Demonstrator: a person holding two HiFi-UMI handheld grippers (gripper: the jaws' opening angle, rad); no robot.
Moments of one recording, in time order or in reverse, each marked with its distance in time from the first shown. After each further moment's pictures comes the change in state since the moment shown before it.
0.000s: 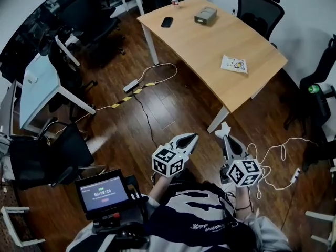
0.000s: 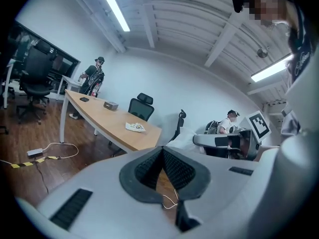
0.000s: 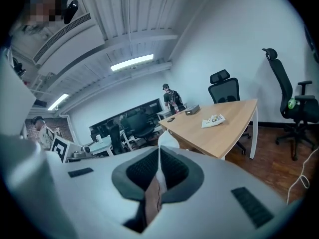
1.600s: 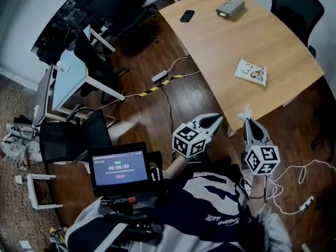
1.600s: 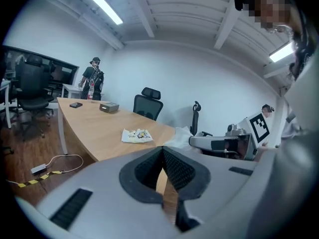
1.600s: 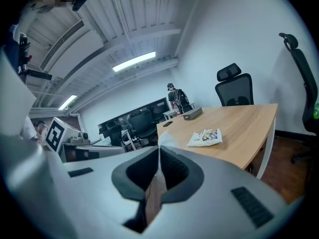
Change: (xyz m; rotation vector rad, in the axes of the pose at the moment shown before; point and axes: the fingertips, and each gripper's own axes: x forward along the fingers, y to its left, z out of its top) left arm 0.225 0.036 0.069 0.073 0.066 0.155; right arm 0.116 -0.197 0.091 -0.062 0.022 0.151
